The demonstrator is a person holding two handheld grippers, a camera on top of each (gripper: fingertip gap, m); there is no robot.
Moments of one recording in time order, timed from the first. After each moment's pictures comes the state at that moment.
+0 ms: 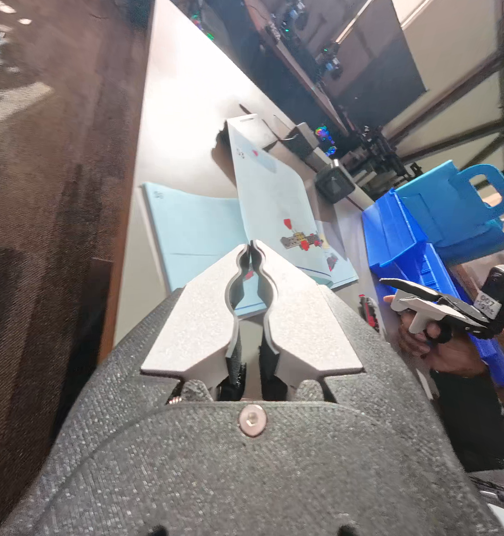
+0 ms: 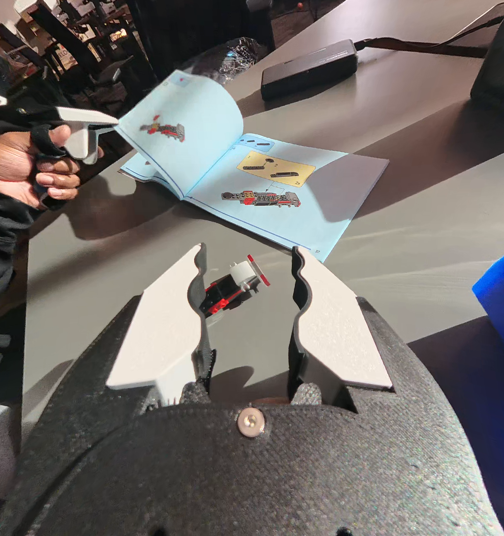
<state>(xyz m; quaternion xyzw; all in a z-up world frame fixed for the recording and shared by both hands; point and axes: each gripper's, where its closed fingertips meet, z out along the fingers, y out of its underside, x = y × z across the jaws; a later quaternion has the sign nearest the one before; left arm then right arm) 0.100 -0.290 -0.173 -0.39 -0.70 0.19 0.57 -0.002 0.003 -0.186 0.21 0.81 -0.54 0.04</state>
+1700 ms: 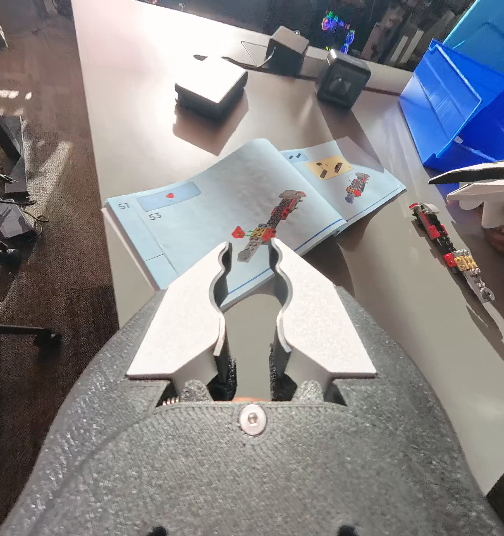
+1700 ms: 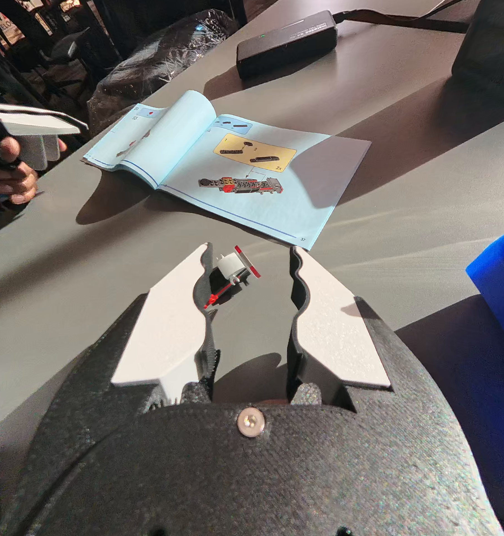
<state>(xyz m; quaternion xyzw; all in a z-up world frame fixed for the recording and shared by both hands) 0.110 -0.259 -0.188 -0.58 -0.61 0.26 0.47 -0.007 0.004 -0.200 0.24 0.83 -0.51 0.01</state>
